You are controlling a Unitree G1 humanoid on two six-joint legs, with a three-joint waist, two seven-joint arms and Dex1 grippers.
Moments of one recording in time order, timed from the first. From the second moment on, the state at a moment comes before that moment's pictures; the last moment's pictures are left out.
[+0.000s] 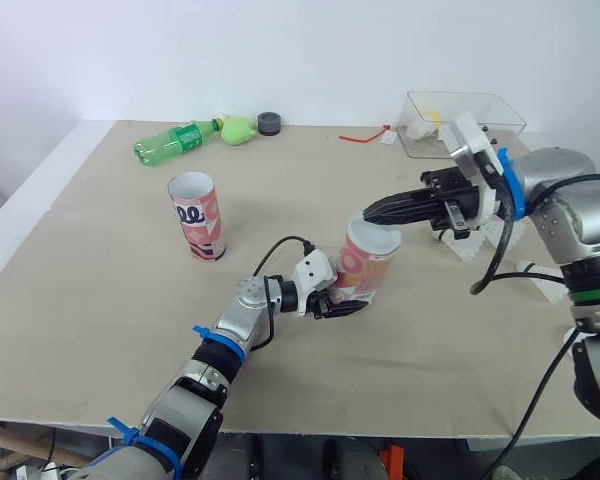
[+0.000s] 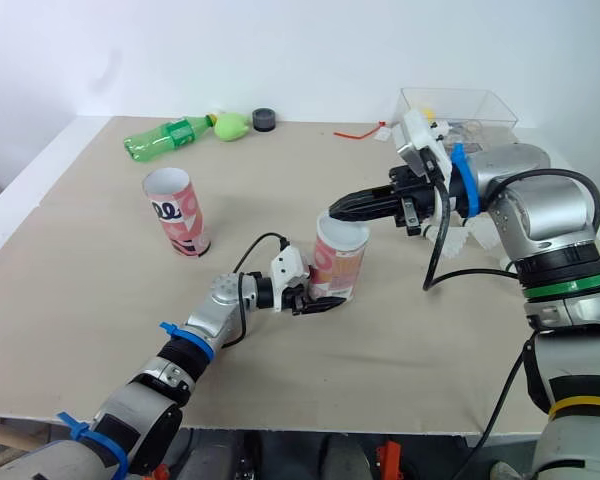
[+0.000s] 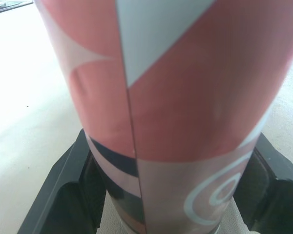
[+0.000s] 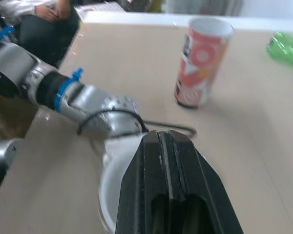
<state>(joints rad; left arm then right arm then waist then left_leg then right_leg) -0.70 -0.01 -0.25 0.73 -0.04 -0.16 -0.96 -0.99 -0.88 0.26 0.25 0.62 0.43 1.44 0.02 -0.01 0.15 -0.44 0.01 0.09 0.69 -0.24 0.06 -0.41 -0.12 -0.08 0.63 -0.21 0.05</state>
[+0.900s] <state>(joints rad) -0.69 0.00 -0.25 0.71 -0.04 -0.15 -0.95 -0.96 -0.82 0.23 0.25 0.36 0.33 1.53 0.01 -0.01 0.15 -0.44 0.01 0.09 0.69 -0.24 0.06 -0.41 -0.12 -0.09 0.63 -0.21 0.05</state>
